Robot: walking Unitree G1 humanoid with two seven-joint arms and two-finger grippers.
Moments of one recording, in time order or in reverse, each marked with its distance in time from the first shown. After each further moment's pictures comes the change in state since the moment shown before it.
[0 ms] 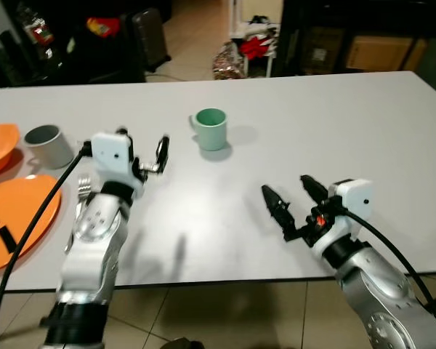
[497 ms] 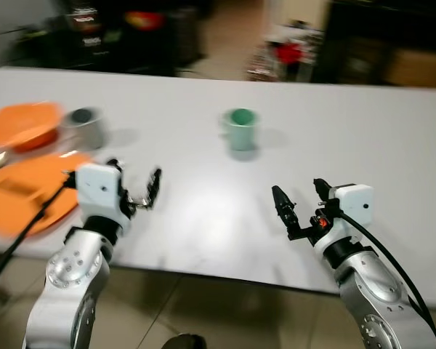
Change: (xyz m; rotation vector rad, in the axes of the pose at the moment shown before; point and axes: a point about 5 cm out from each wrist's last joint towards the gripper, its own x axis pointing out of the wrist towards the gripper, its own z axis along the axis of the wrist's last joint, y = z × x) left arm -0.053 -0.005 0.002 0.041 0.139 -0.017; right arm -0.001 -0.007 -0.012 -0.056 0.016 -0.111
